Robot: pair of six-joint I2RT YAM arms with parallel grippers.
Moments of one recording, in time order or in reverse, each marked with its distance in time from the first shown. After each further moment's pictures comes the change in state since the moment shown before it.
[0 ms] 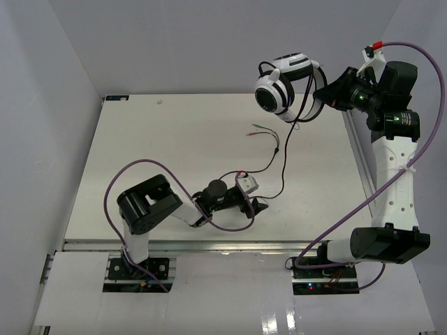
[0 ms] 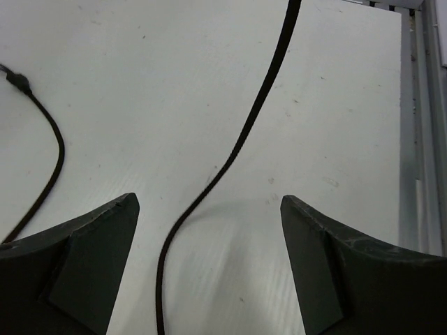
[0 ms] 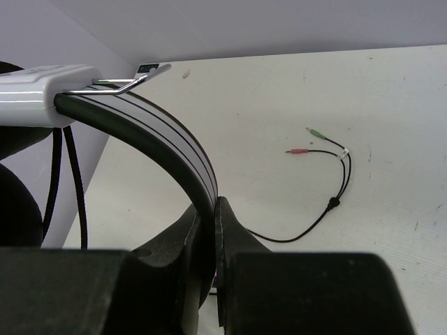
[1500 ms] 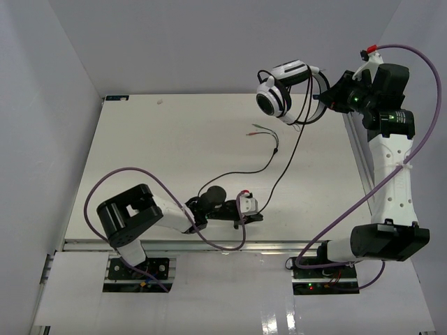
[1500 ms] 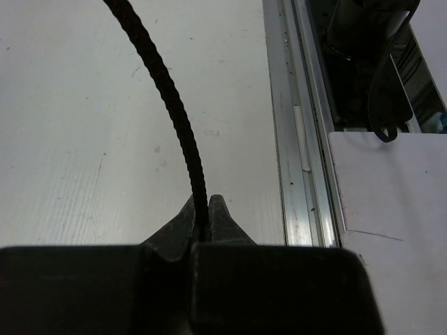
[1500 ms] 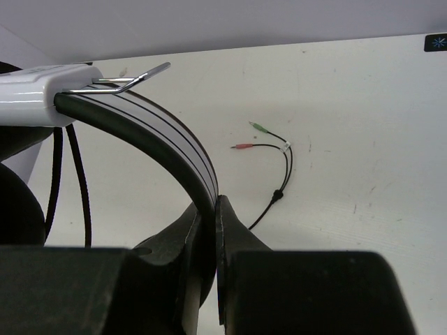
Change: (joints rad) left arm -0.068 -0.158 -0.050 -0.218 0.235 0.175; right arm 0.019 0.012 -0.024 -0.026 0.177 -0.104
